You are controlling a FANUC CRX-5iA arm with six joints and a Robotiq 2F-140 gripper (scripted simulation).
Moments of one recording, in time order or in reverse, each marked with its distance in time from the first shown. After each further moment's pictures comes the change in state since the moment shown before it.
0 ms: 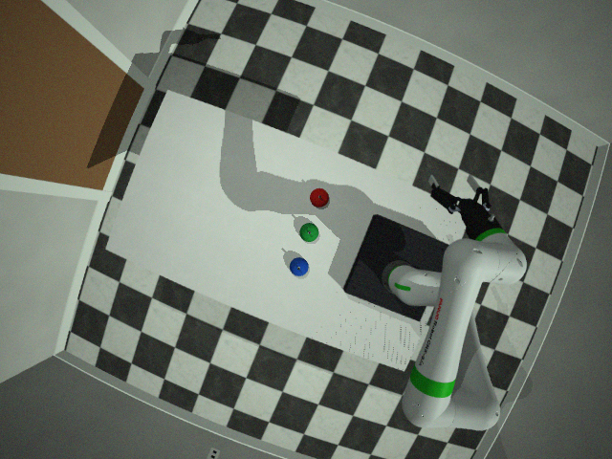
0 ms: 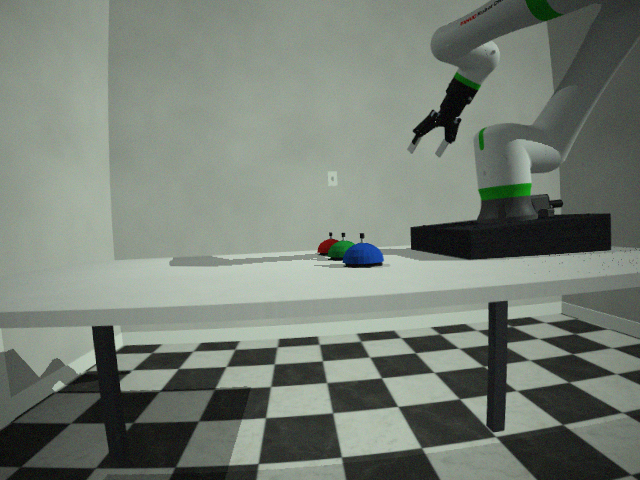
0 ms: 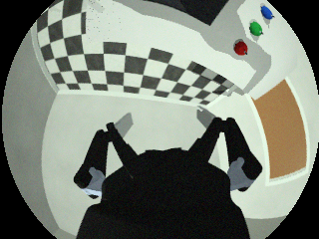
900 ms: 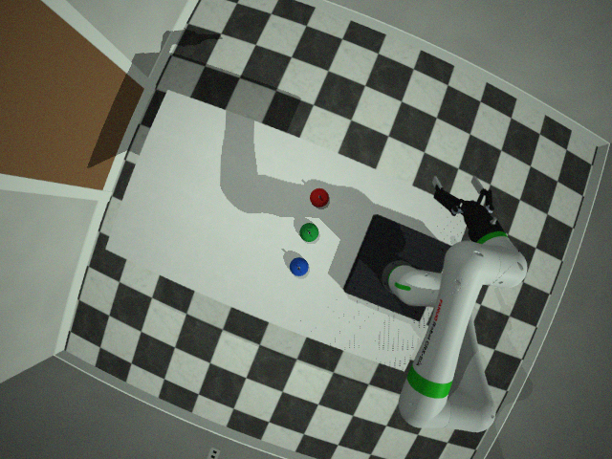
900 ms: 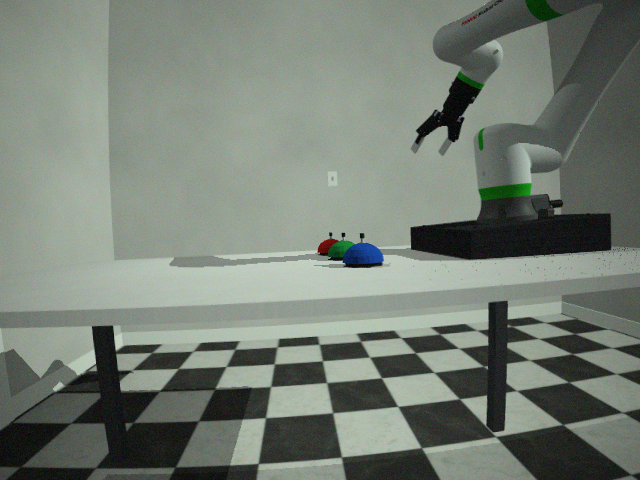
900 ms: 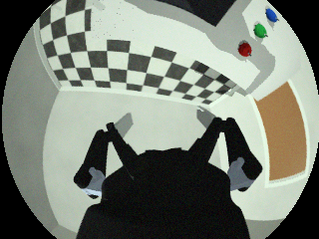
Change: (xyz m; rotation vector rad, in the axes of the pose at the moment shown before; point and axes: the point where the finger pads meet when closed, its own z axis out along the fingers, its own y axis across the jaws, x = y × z) arm 0.001 -0.012 -0.006 0.027 -0.017 -0.017
